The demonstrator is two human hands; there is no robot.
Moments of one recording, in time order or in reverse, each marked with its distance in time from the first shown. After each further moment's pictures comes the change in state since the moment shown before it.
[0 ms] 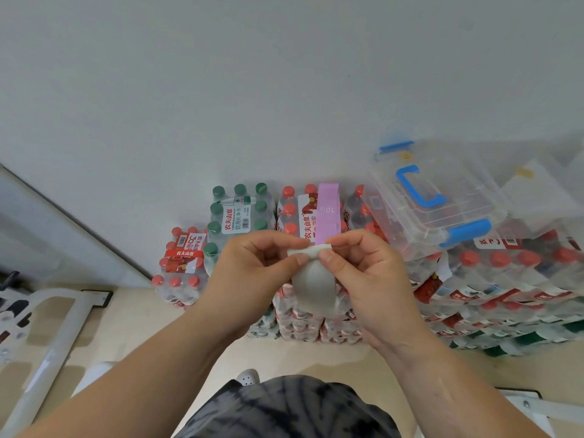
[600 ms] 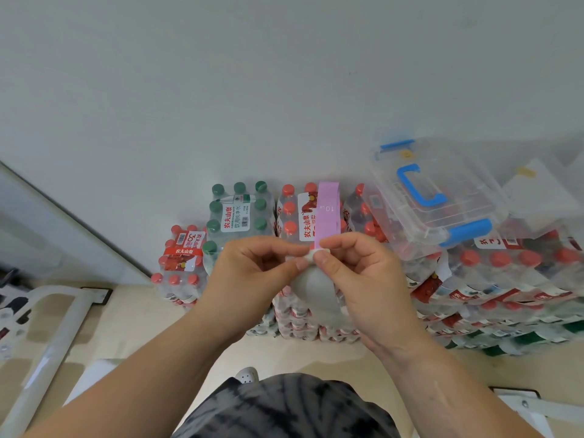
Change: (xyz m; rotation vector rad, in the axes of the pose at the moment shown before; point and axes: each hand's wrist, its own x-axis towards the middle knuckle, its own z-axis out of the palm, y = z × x) left_hand -0.005 -0.001 0.000 -0.014 -0.024 0.046; right_hand -0.001 0.002 0.002 -0.051 0.004 -0.011
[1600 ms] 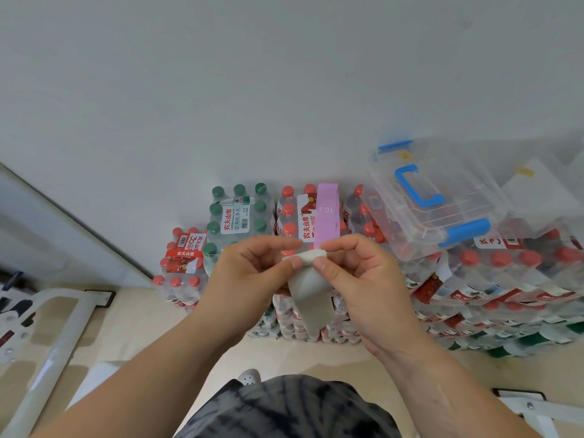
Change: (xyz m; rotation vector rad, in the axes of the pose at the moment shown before) left_hand -0.002 0.000 0.005 -0.036 0.020 -0.081; right_hand -0.003 0.002 -0.005 0.017 -0.040 0.024
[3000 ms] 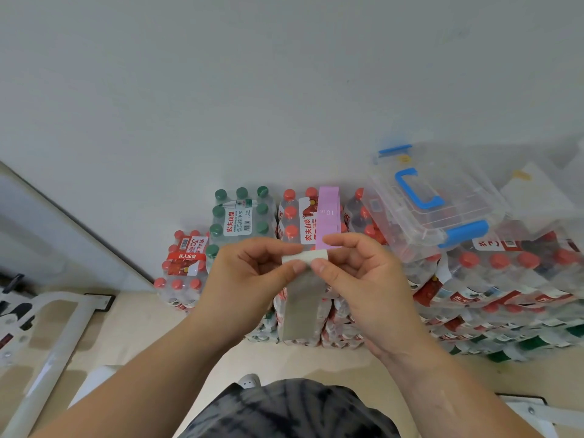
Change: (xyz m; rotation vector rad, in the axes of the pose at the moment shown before) left_hand -0.008 0.001 -0.009 0.059 0.007 0.077; right_hand -0.009 -0.012 0.005 0.055 0.024 0.036
